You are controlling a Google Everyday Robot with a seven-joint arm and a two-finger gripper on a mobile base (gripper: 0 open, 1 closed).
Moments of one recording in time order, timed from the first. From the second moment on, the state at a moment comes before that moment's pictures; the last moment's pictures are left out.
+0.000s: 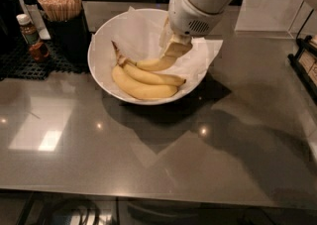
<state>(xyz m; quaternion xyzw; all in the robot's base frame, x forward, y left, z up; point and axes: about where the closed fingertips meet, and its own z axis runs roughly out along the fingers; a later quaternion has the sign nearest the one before) 0.543 -0.017 0.954 -0.72 0.65 0.00 0.25</state>
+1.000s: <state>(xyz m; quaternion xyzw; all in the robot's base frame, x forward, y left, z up) 0.515 -0.035 0.907 -0.65 0.70 0.13 0.25</state>
